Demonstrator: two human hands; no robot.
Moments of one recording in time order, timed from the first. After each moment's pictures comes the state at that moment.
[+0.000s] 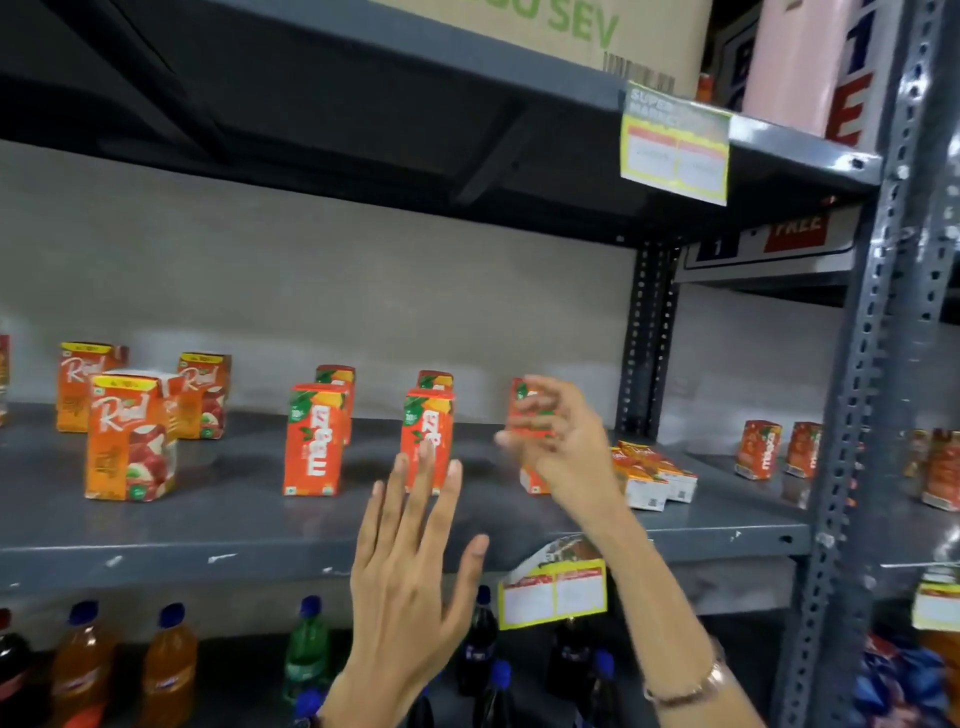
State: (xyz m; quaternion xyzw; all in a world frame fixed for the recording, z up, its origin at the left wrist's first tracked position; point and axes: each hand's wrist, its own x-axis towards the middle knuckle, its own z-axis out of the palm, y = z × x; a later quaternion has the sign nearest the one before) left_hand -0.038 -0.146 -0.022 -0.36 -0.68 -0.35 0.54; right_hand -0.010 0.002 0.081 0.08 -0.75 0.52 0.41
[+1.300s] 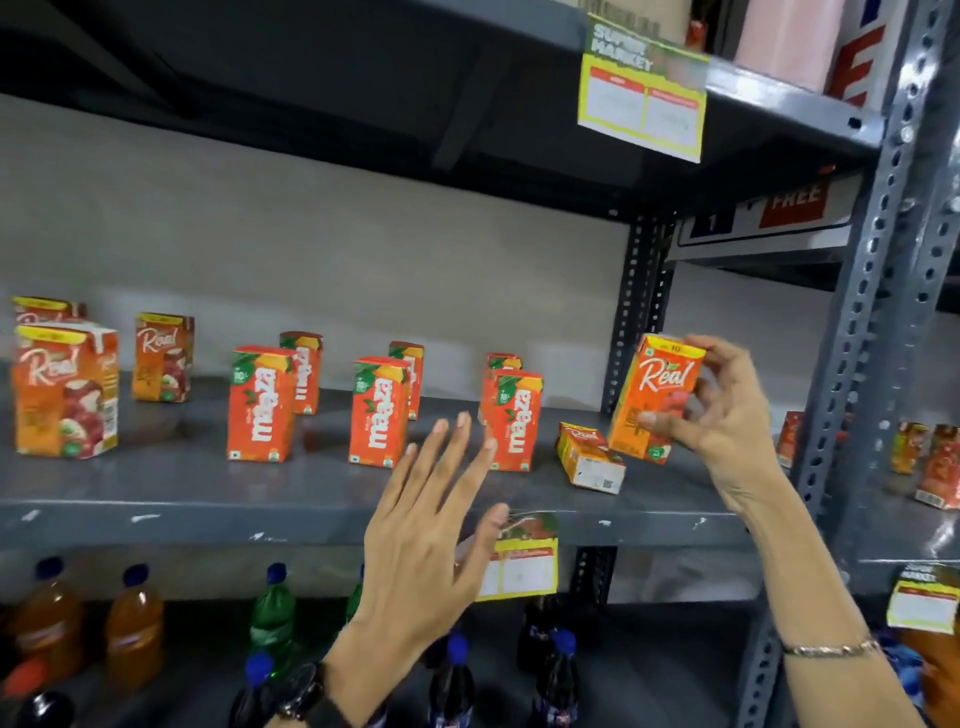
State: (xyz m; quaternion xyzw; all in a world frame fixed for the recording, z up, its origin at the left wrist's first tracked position) left_hand -0.022 -0.094 -0.013 -0.38 -0.70 -0.32 0.51; right_hand 0.066 0.143 0.097 0.14 -0.72 0.53 0.44
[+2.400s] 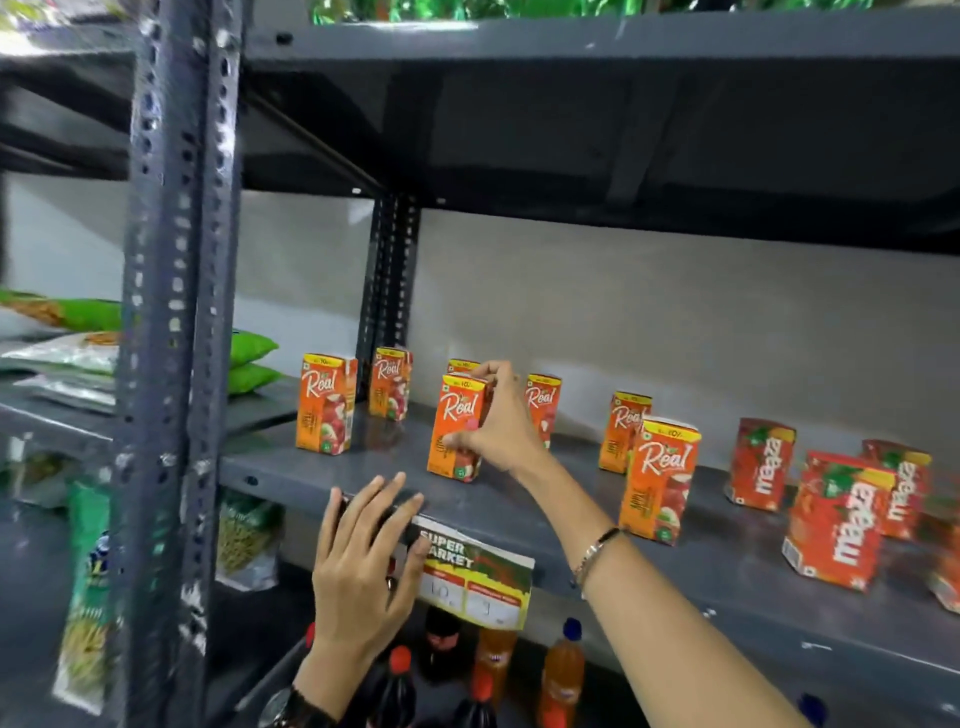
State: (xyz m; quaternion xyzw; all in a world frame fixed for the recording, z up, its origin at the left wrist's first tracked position) left_hand -0.183 -0.565 -0.069 -0.15 -0.73 -0.22 0.63; right_hand -0.226 -0.432 0.086 0.24 -0.83 0.45 0.22
